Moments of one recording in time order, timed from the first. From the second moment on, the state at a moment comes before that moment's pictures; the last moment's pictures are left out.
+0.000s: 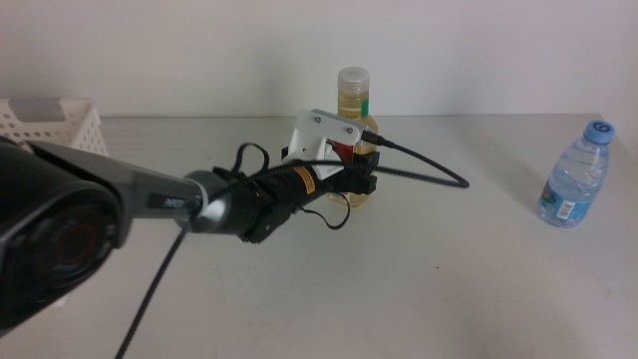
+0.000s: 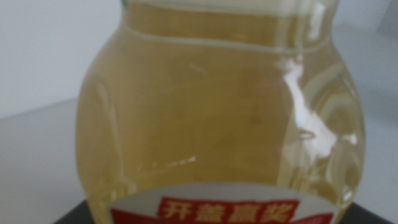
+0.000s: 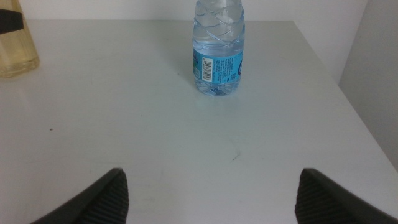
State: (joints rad) left arm -0.51 2.20 -1.27 0.24 -0.64 -0.30; right arm -0.03 -0.01 0.03 -0.01 0.34 0.01
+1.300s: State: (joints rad) left arm -0.12 1.46 -1.45 -0.23 0.92 0.38; right arm -0.03 -0.01 0.03 -0.01 0.34 0.01
